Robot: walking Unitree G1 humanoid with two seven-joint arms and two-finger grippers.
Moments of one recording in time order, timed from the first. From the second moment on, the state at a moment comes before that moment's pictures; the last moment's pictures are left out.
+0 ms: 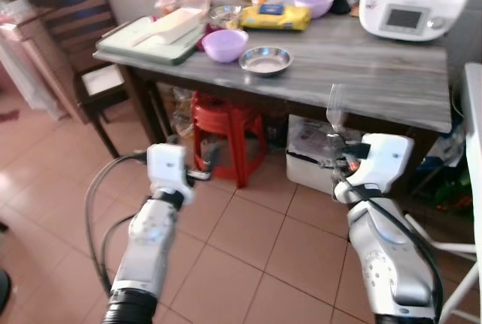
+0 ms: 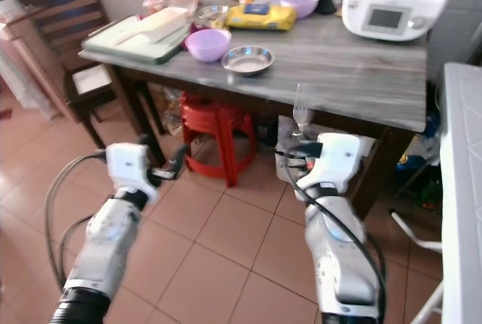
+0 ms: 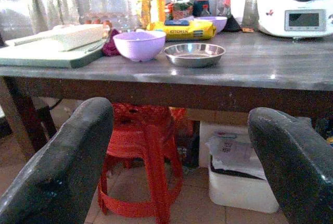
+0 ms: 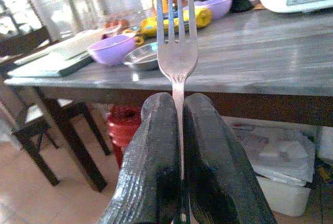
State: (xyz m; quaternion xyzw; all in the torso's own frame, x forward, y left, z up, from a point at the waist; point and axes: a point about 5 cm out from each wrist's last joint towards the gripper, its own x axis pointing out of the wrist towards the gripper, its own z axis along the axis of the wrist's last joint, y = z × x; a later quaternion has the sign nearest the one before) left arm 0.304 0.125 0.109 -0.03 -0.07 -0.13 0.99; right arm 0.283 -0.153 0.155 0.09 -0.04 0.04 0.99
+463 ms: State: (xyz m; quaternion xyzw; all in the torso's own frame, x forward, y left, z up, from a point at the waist) left arm 0.302 0.114 0.107 -0.04 -0.06 -0.14 0.99; right arm 0.281 -0.160 0.151 0.09 -0.03 0.03 1.00
